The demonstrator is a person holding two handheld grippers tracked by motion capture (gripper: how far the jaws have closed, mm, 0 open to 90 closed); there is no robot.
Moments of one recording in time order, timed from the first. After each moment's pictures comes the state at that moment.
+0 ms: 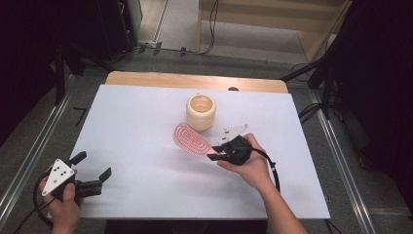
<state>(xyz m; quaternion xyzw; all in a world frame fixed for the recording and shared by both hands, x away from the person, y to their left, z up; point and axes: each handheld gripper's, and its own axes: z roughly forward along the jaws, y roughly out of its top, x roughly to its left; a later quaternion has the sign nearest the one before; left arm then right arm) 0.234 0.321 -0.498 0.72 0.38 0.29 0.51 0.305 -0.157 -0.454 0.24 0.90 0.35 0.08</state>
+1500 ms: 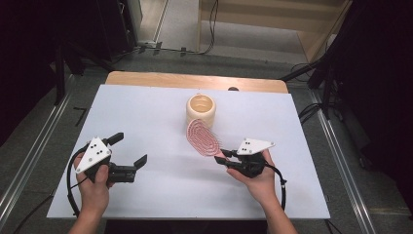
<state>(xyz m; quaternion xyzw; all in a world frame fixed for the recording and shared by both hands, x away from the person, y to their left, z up) 0.252 0.216 -0.420 0.75 0.30 0.24 0.54 0.267 -0.188 -0.469 0.28 0.83 0.47 0.12</state>
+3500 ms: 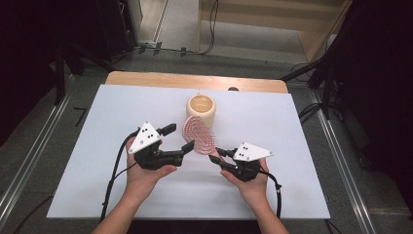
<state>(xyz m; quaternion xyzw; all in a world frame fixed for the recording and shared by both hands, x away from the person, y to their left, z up) 0.268 0.109 -0.401 0.74 0.29 0.16 0.59 0.255 -0.172 -0.472 0.27 0.79 0.52 0.17</state>
